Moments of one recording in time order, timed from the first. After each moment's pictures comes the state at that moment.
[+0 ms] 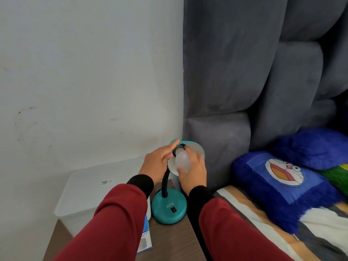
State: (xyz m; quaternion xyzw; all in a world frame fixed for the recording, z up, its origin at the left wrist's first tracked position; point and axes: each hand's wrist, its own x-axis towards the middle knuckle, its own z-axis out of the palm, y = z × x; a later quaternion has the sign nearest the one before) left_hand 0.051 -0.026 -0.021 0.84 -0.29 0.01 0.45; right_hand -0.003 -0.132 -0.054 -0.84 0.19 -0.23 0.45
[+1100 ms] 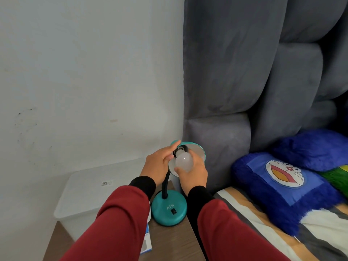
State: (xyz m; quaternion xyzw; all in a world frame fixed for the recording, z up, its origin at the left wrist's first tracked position) left_hand 0.051 -0.029 -0.024 0.84 -0.29 0.01 0.46; right_hand 0.000 -0.130 -0.053 -0.79 0.23 -0.24 0.52
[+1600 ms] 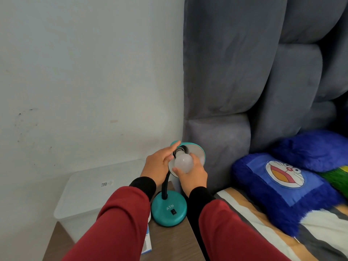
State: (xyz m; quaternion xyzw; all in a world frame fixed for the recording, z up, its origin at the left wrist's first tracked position) left_hand 0.055 -0.030 -0.028 0.84 -0.28 0.01 0.46; right_hand -0.003 -0.131 -0.050 -0.80 0.23 -0.20 0.51
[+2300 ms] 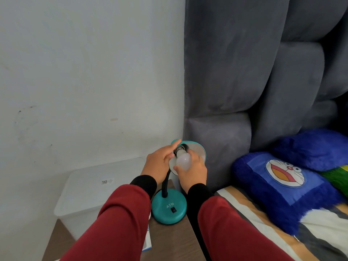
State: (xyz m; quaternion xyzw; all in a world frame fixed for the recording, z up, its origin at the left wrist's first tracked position) left_hand 0.055 -0.032 -0.028 0.84 -0.28 0.03 0.45; right_hand 0.000 -0.130 -0.047 -0.84 0.22 -0.22 0.44
